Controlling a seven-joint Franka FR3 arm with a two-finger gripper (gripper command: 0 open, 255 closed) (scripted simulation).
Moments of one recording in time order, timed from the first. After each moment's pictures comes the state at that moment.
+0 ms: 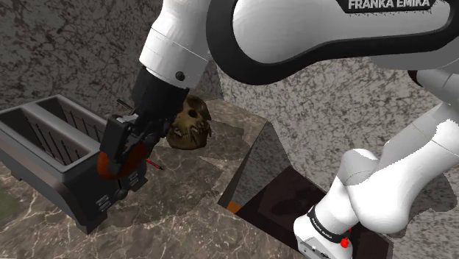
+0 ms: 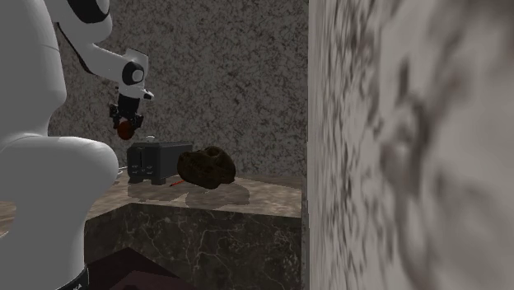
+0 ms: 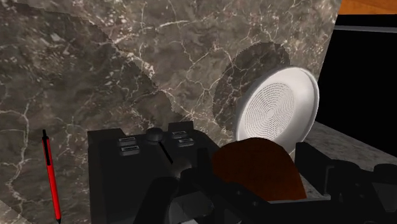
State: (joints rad) arm 0.52 -0.13 0.31 -1.99 0.40 2.17 0.21
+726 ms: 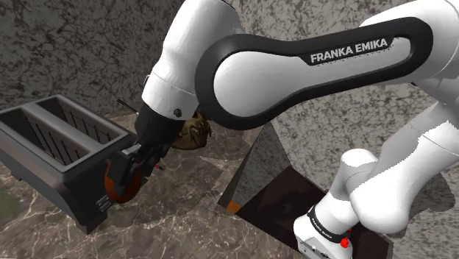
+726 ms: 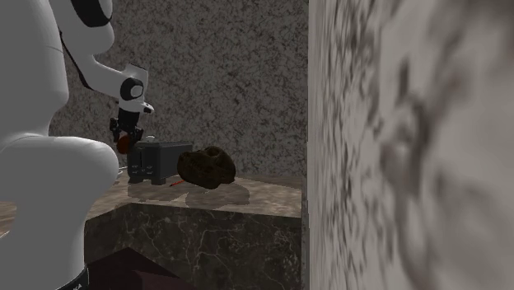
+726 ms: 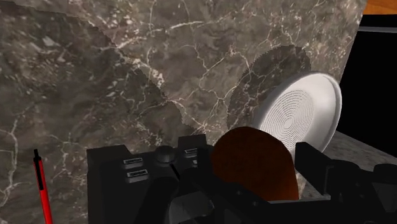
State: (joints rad) arm 0.53 -0.10 0.32 -2.10 0.43 2.31 0.17
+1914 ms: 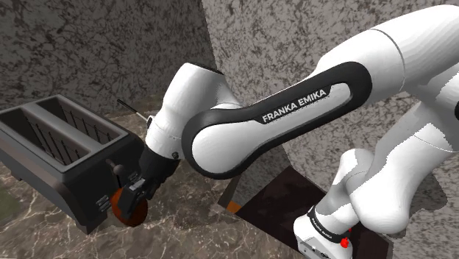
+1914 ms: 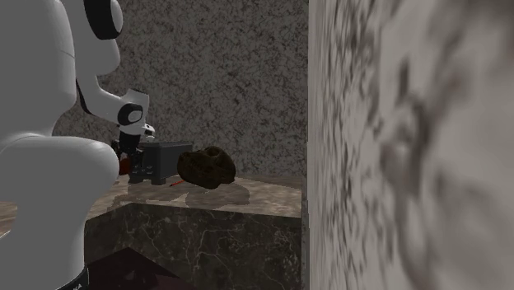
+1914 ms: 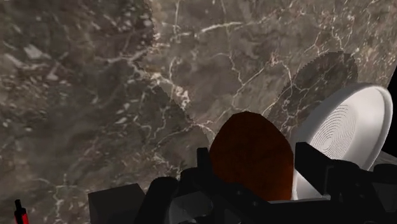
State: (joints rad) arm 0.55 0.00 0.34 -2.23 0.49 2.53 0.08
